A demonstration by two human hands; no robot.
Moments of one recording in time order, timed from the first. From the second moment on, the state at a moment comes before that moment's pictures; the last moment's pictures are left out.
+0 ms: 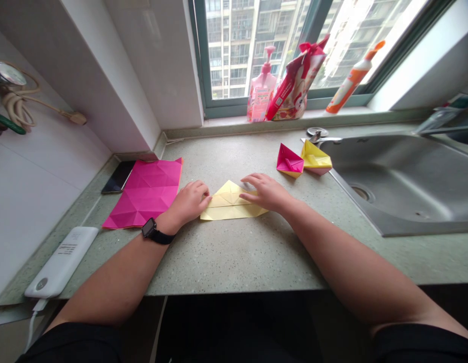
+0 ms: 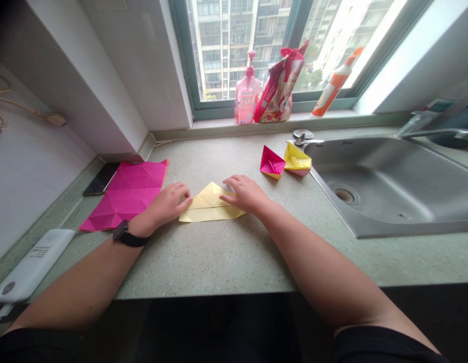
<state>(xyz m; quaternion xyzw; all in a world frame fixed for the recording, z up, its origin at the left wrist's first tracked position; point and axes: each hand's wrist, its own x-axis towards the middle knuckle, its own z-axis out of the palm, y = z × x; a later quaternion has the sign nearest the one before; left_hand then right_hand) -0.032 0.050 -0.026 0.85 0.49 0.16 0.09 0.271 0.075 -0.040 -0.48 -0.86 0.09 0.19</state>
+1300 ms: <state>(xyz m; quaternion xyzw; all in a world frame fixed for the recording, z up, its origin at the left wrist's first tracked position) -0.045 0.051 -0.003 0.85 0.36 0.33 0.23 0.274 0.081 -0.044 -0.48 -0.85 0.13 0.20</state>
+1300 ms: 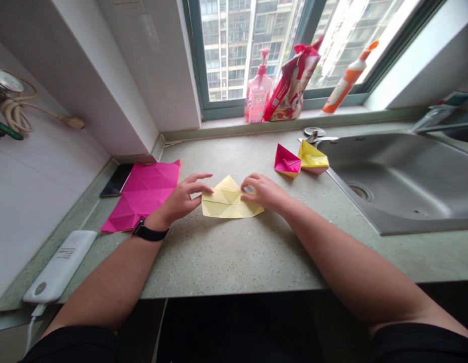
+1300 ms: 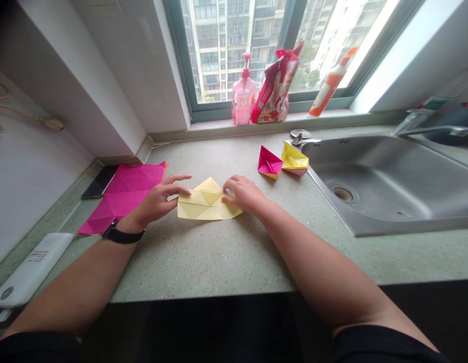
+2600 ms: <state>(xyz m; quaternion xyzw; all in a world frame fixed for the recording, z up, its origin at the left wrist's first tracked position) -0.015 0.032 -0.013 0.83 0.43 0.31 0.15 0.260 0.073 -0.040 -0.39 -0.87 0.01 0.31</state>
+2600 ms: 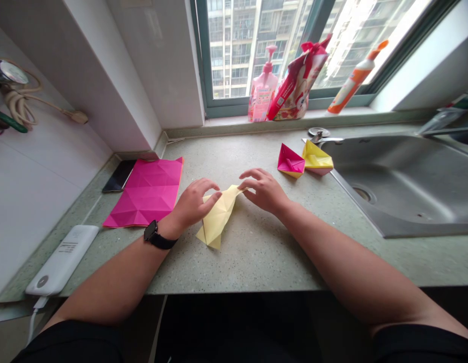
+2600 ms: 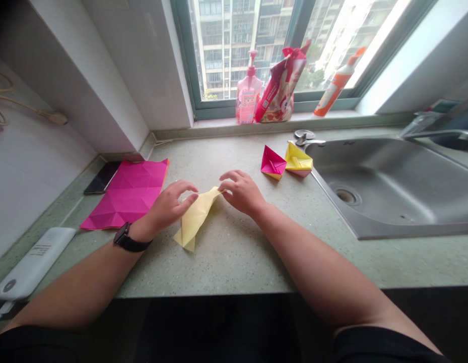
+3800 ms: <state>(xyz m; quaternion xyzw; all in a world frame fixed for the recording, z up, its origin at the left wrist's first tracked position) -0.026 0.038 -0.019 0.83 0.49 0.23 0.12 0.279 0.073 -0.021 -0.38 -0.91 0.12 0.14</state>
